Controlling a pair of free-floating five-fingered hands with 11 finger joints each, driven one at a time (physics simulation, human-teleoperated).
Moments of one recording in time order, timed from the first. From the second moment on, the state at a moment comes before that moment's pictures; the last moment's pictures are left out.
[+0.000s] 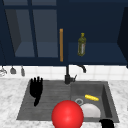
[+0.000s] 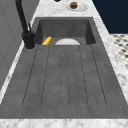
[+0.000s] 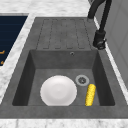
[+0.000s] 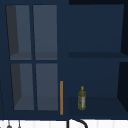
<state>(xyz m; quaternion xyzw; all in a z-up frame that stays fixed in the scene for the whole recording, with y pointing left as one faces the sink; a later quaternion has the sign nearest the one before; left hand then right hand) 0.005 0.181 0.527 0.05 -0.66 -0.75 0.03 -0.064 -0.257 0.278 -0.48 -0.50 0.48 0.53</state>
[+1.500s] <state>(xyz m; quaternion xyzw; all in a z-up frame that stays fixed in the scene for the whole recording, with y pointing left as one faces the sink) 0.014 0.169 0.563 0.03 -0.66 -0.75 -0.03 -0.064 -0.257 0.278 -0.48 -0.50 0.48 0.53</state>
